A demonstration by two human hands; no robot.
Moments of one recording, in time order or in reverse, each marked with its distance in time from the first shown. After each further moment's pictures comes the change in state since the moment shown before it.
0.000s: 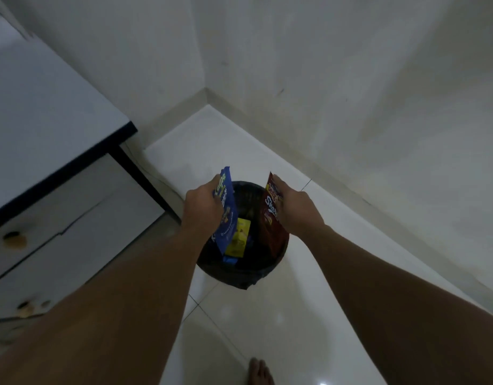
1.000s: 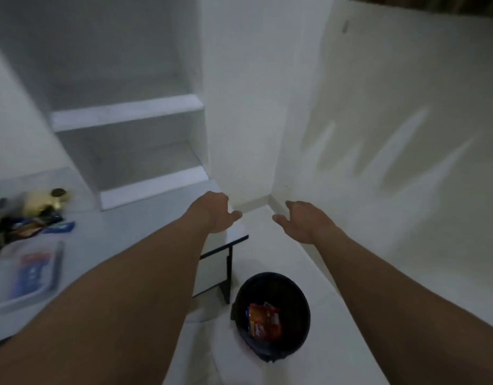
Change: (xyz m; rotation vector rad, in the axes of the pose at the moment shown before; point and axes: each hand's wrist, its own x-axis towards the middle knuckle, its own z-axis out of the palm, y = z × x) left_hand -0.098 0.132 -0.368 0.426 -0.038 -0.099; right_hand -0.087 -0.281 -0.242 -0.428 -0.073 -0.328
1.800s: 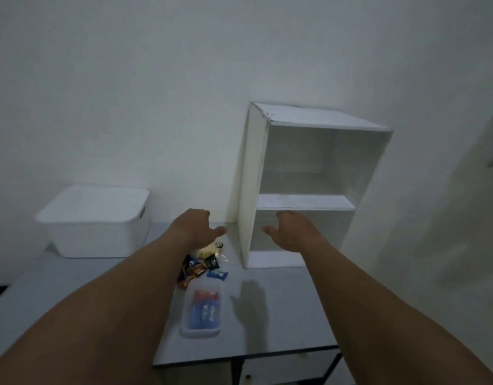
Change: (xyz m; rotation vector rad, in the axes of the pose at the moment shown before) left_hand -0.214 -0.375 -0.202 -0.117 0.324 -0.374; right_hand -0.009 -0.463 -0.088 -0.070 0.164 -0.399
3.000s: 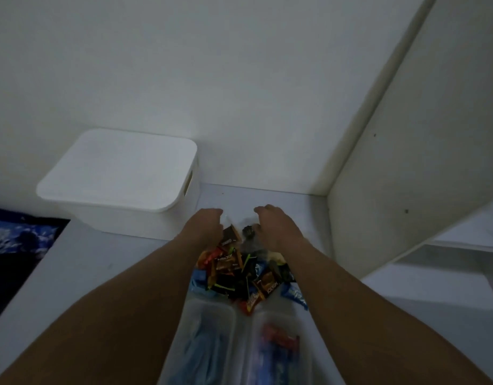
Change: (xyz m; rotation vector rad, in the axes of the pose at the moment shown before) left_hand 0.248 -0.255 0.138 -0.074 -0.212 -0.326; right_hand 0.329 -0.169 0.256 0.137 -0.323 -0.306
